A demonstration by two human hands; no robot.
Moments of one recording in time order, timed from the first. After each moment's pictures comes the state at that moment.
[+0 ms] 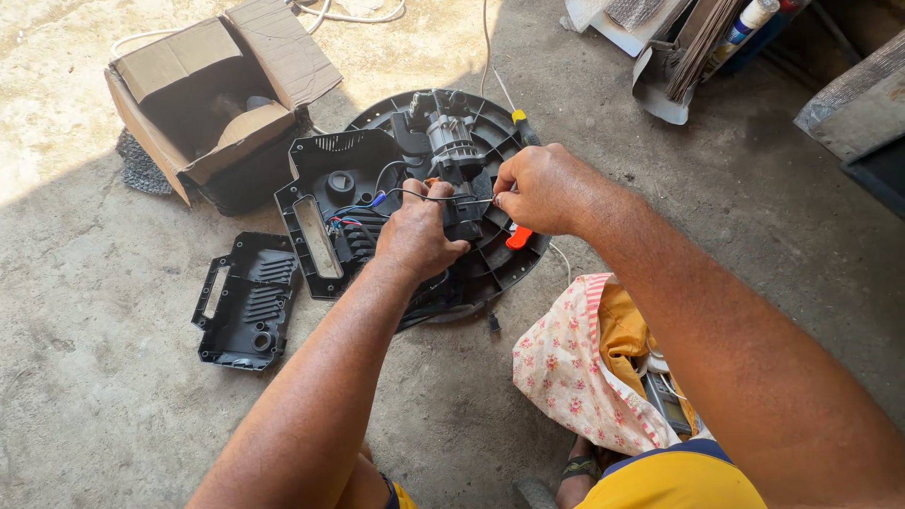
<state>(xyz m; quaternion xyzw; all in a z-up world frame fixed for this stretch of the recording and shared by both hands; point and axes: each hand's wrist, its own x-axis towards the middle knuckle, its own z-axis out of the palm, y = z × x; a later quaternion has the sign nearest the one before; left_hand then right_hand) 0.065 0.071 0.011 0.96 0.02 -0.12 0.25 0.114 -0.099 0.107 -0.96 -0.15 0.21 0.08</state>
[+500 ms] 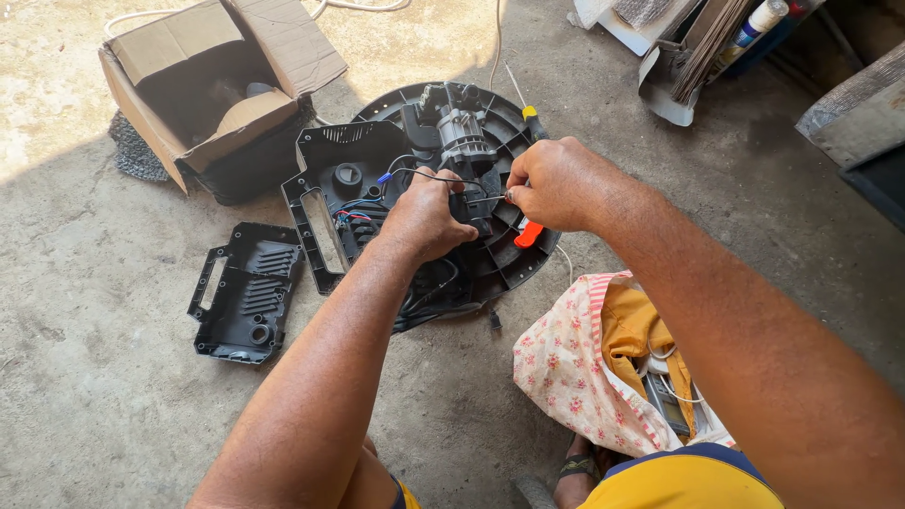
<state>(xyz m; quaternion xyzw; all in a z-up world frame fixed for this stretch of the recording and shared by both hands) 0.083 0.081 0.013 0.94 0.02 -0.16 0.31 0.116 -0.090 0.108 -0.97 -0.15 0.20 0.03</state>
